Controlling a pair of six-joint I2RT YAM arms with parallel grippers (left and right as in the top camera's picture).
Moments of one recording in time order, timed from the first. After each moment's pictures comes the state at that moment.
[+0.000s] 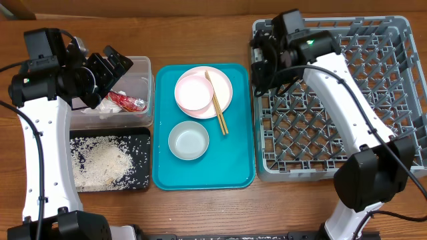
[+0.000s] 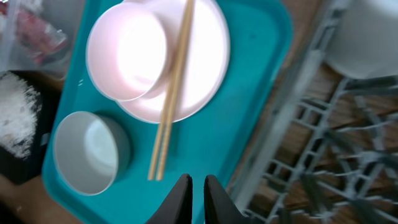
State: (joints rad) left arm 0.24 1.57 1.58 -1.02 0.45 -0.55; right arm 0.32 1.92 1.81 -1.12 -0.36 0.00
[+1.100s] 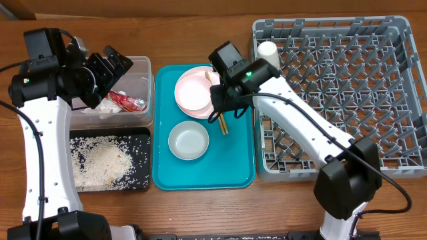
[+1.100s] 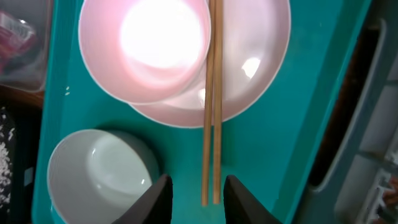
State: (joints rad) left arm 0.24 1.57 1.58 -1.02 0.45 -0.55; right arm 0.62 1.95 1.70 -0.97 -0.06 0.39
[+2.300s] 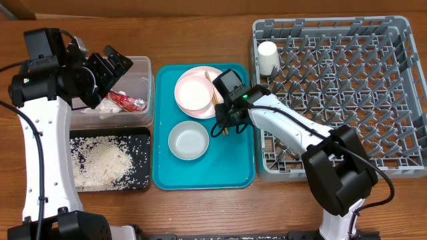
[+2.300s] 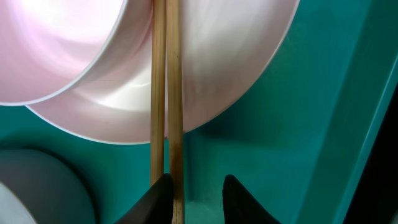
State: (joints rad) left arm 0.24 1.57 1.58 -1.02 0.45 -0.55; right arm 0.62 1.98 1.40 -0.67 -0.02 0.41
